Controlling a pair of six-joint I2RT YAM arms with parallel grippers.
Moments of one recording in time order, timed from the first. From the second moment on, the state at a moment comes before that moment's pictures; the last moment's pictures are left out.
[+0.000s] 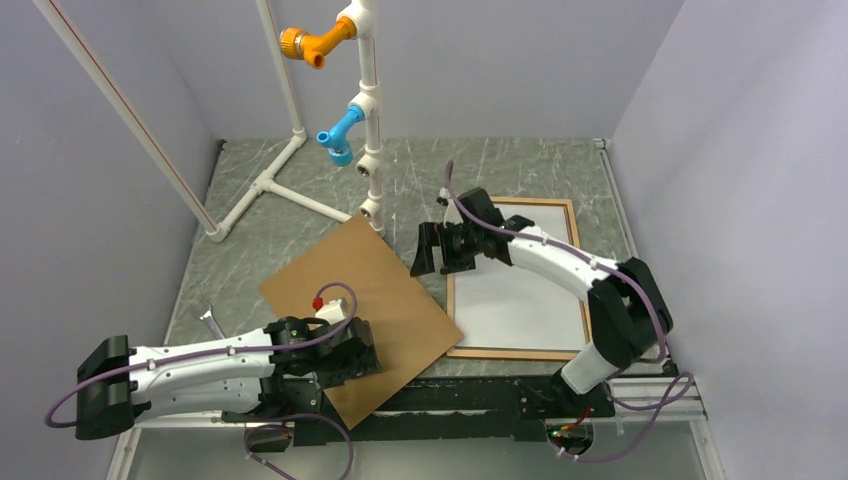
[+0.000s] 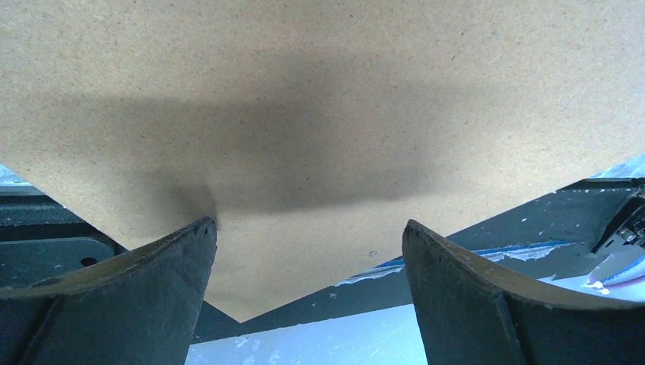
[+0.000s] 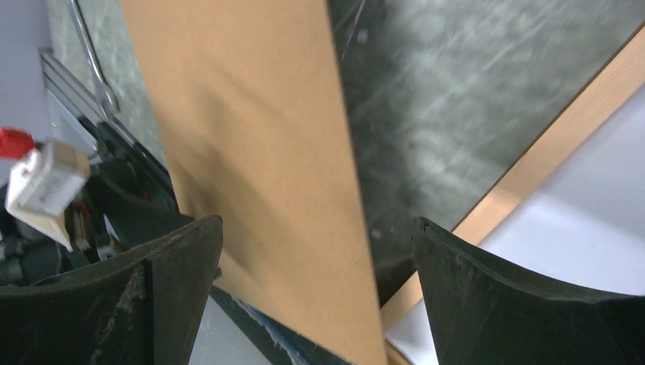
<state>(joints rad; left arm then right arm) -1.22 0.89 0.49 -0.78 -0.16 -1.46 0.65 1.53 1.04 -0.41 -0.39 0.49</state>
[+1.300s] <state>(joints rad) -1.22 0.86 0.53 -0.92 -0.24 -1.46 0.65 1.94 1.30 -0.18 -0.85 0.57</state>
